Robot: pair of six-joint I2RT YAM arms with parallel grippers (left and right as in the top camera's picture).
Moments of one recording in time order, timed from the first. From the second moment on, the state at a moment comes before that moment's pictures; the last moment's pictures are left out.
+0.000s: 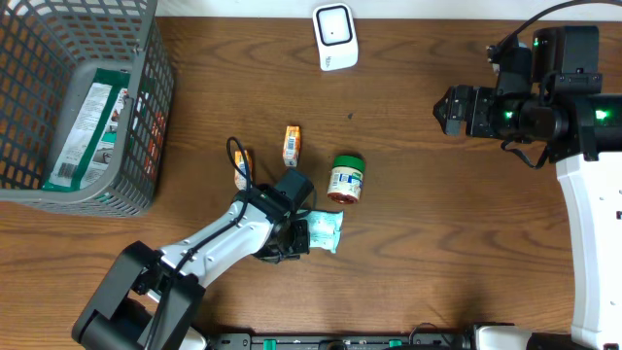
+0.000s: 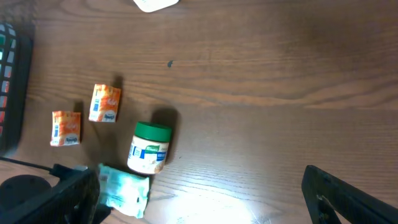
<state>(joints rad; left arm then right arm) -0.61 1.61 0.79 -0.67 0.23 -0.67 0.03 1.49 1.69 -1.21 -0.25 0.14</state>
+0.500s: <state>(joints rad) -0.50 1.61 0.79 -0.53 0.11 -0.68 0.03 1.49 1.69 -1.21 -0.25 0.14</state>
